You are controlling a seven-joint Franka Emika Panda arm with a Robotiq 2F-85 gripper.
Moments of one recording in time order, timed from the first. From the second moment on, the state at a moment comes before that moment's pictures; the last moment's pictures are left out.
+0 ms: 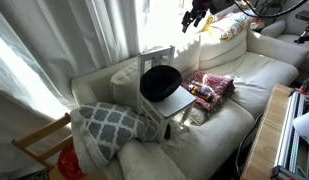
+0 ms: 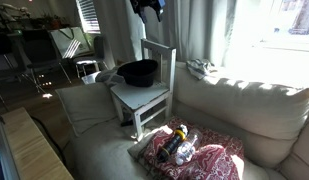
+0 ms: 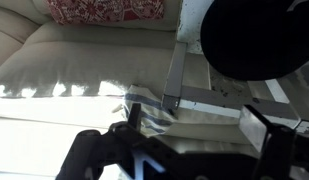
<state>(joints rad) -0.09 0.00 0.02 -2.26 -0.13 2.65 0.12</state>
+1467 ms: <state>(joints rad) -0.17 0.73 -0.08 -1.49 0.36 2.52 0.41</state>
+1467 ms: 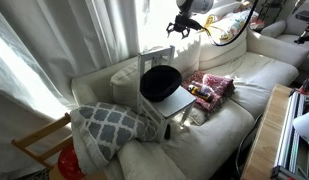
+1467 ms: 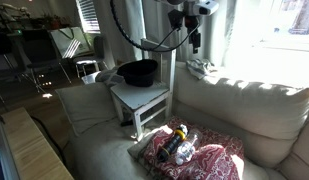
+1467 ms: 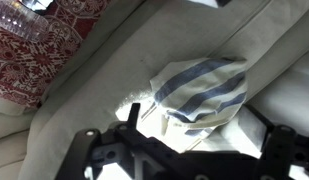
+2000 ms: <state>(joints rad) -0.17 0.78 -0.08 -1.46 0.37 2.48 0.46</state>
